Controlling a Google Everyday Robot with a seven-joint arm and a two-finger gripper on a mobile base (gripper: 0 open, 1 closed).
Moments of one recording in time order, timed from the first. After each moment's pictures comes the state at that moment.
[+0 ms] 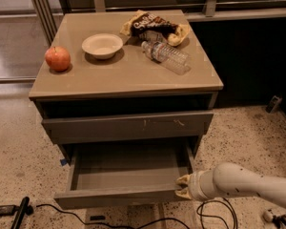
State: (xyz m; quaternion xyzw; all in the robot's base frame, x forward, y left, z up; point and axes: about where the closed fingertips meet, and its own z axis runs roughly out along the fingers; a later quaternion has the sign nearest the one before) arm 0.459 -0.142 0.441 -0.64 0.72 0.11 0.27
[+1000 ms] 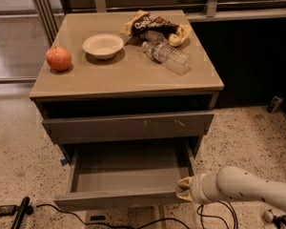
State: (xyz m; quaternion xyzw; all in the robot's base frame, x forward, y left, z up) arm 0.449 -0.146 0.443 -0.63 0.72 0.11 0.28
